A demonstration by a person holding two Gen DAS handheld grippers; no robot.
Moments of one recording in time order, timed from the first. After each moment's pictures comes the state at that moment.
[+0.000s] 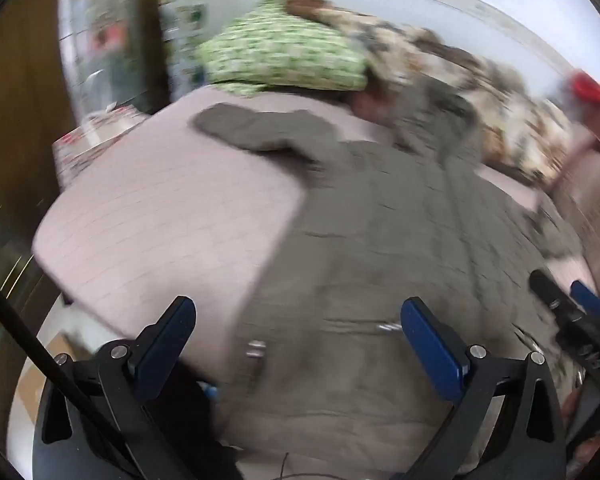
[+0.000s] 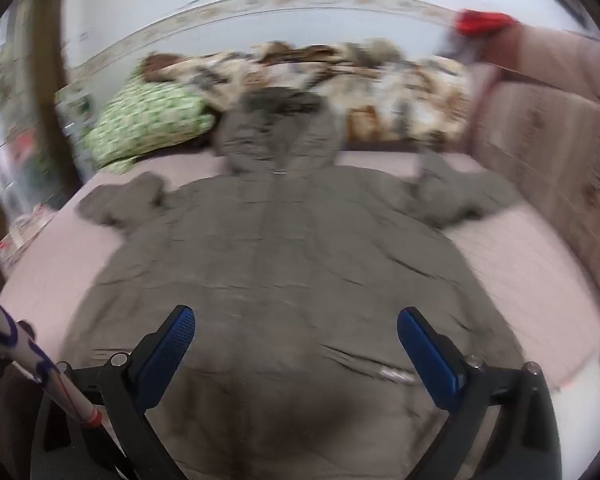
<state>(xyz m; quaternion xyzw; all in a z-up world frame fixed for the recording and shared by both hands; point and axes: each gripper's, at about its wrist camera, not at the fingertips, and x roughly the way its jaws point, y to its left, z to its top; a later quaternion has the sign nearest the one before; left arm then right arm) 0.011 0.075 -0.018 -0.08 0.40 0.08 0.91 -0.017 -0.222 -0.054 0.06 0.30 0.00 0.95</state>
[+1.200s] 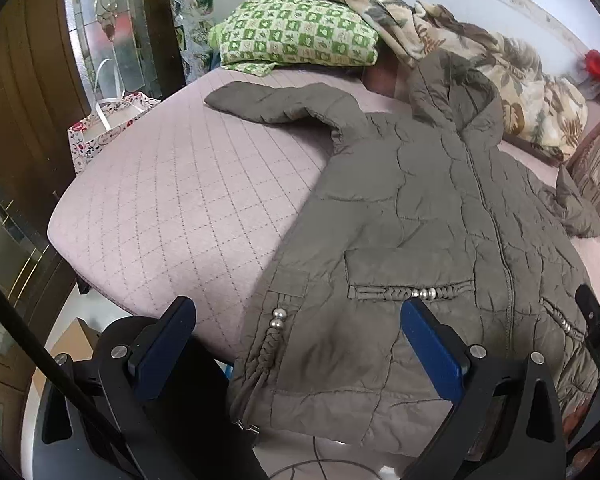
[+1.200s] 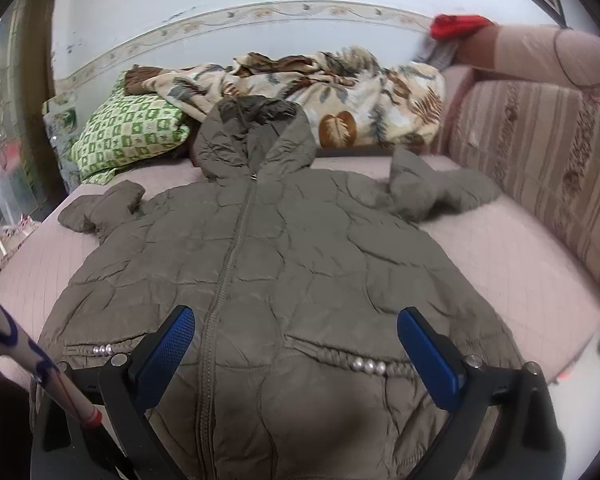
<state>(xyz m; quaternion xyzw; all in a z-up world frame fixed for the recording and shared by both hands) 0.000 0.061 -0.040 -0.04 0.43 0.09 0.90 -0.035 -0.249 -0.082 0.08 0.27 -0.07 0.96</state>
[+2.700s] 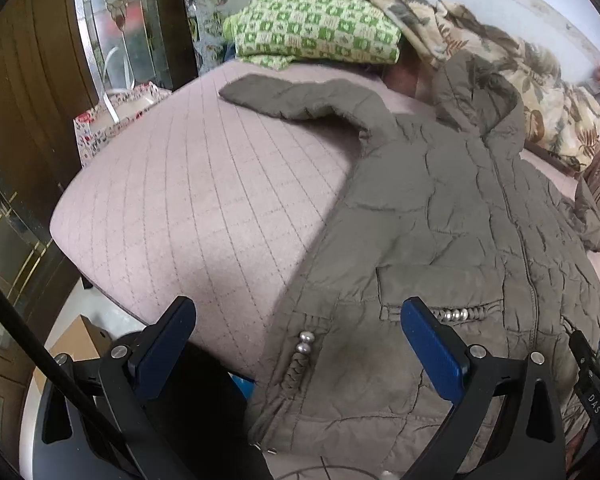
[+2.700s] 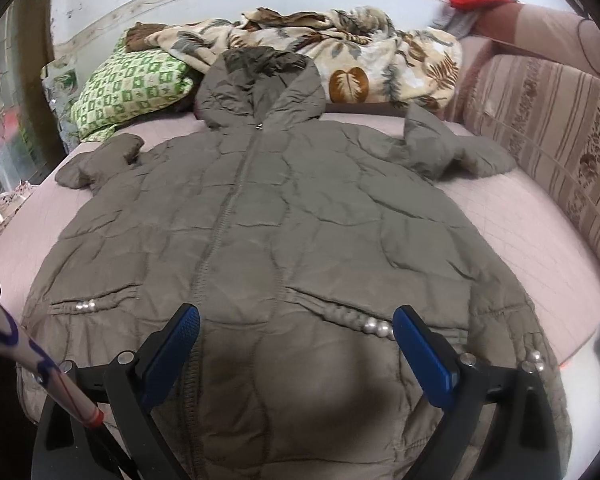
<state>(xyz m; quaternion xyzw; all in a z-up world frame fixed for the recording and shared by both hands) 0.021 0.084 -0.049 -0.05 0.43 0.11 0.90 -0.024 -0.244 -0.114 0.06 0.34 -0.05 0.94</state>
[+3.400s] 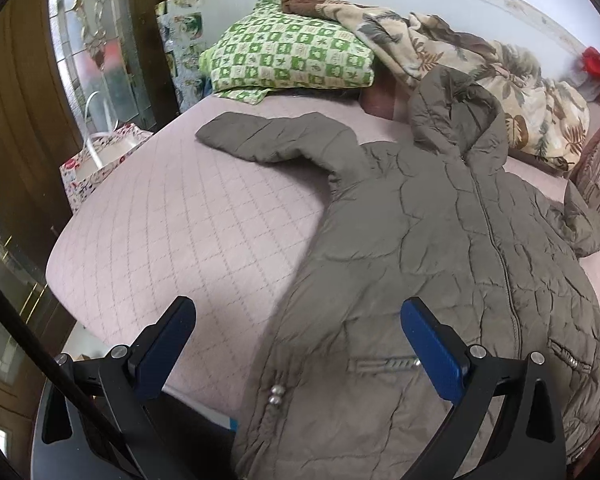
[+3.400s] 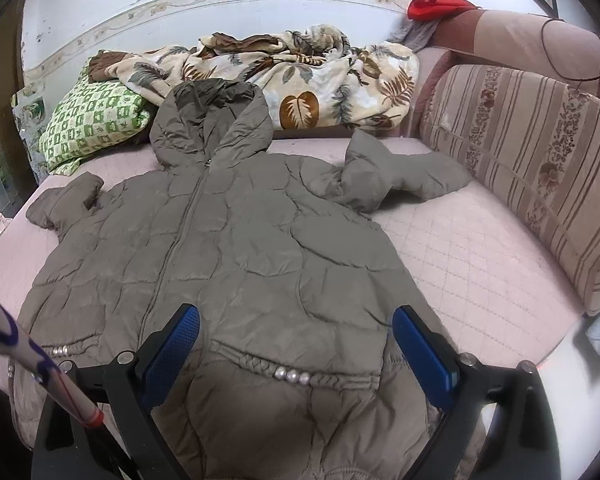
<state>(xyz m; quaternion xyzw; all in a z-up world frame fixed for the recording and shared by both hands) 0.057 0.055 -0.022 -0.01 0.40 0.09 0.91 -0.022 -0.300 -0.076 0.07 0.32 -0.11 0.94</state>
